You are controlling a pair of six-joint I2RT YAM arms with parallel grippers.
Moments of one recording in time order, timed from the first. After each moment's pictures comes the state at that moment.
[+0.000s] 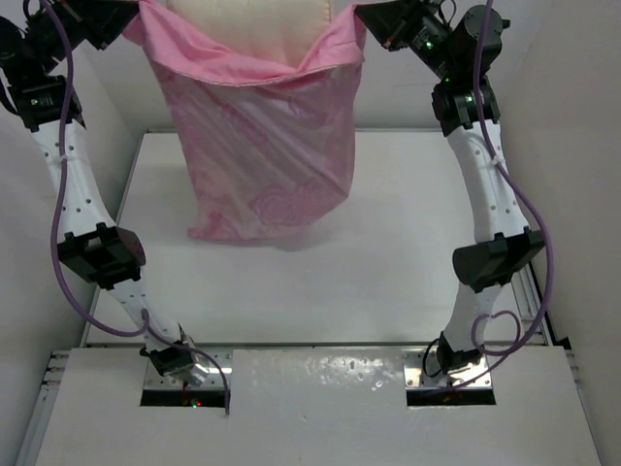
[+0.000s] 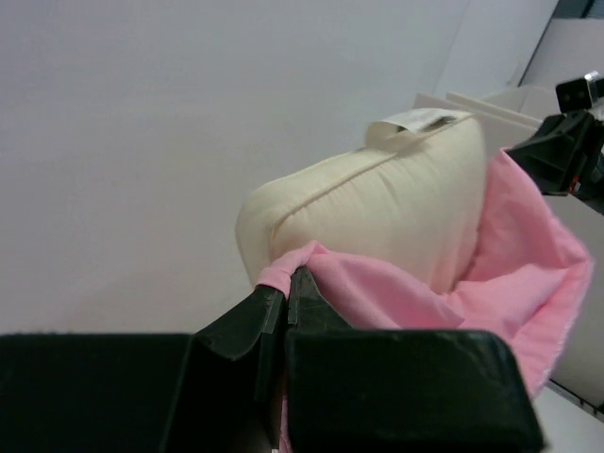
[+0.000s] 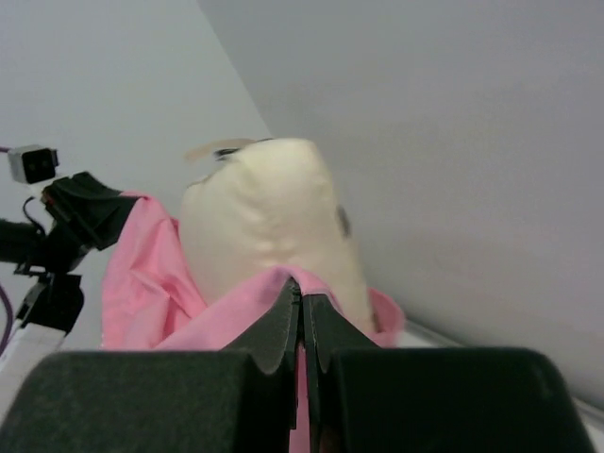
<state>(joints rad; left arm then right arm) 0.41 1.93 2.43 0.24 1.07 -0.79 0.22 1.91 2.30 0.02 -0.52 0.68</state>
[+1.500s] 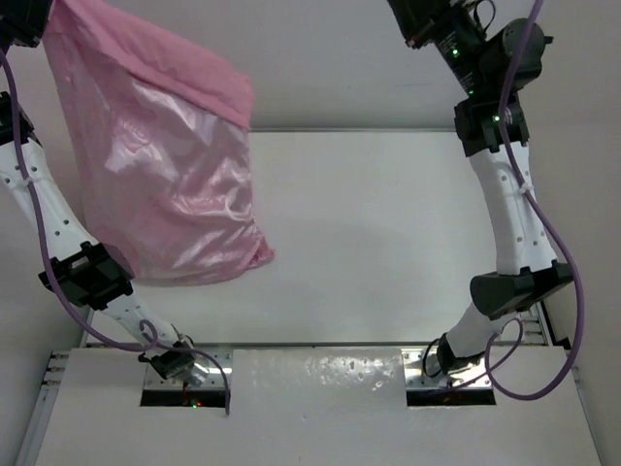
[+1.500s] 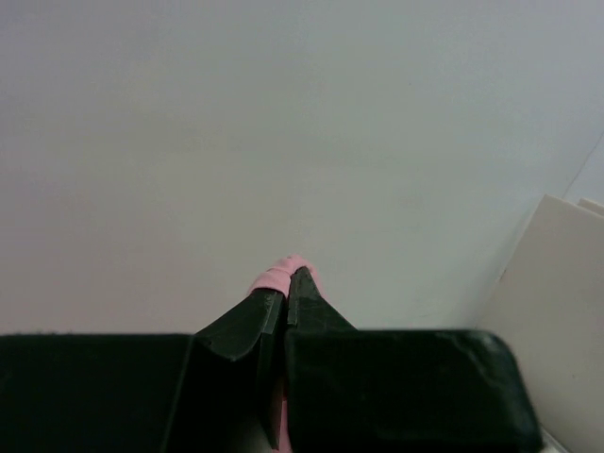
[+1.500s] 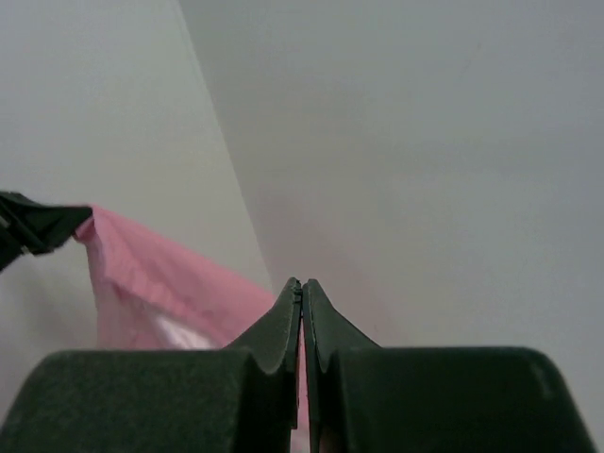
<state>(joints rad) 0.62 1.82 2.36 0.19 0.86 -0.78 0.21 1.70 2.17 0.10 -0.40 0.50</state>
